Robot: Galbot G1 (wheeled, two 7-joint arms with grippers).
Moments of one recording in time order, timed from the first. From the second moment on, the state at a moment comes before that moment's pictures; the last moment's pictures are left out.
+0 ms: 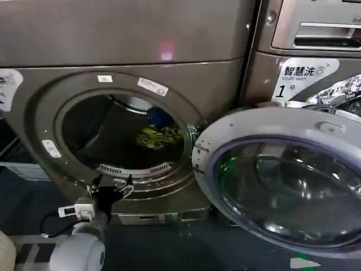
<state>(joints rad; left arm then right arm) 1.33 -1.51 -0.52 -2.27 0.03 0.74 0.00 -1.66 0.97 2.20 1.57 0.52 -0.15 0.09</state>
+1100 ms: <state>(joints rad) 1.22 -1.52 -0.51 -2.16 0.07 0.74 0.00 -1.68 0.99 2.22 1.56 0.52 -0.13 0.08</state>
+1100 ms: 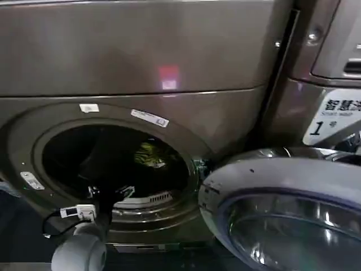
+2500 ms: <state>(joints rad) 0.23 -1.57 -0.58 -0.83 1.00 0.14 0.49 -1.65 1.00 2.14 1.56 0.51 -0.11 0.07</state>
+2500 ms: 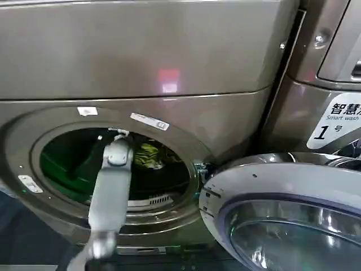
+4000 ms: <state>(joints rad) 0.05 -1.52 -0.56 -0.51 1.47 -0.27 1.09 -1.63 1.05 2.09 1.57 0.47 -0.08 0.06</state>
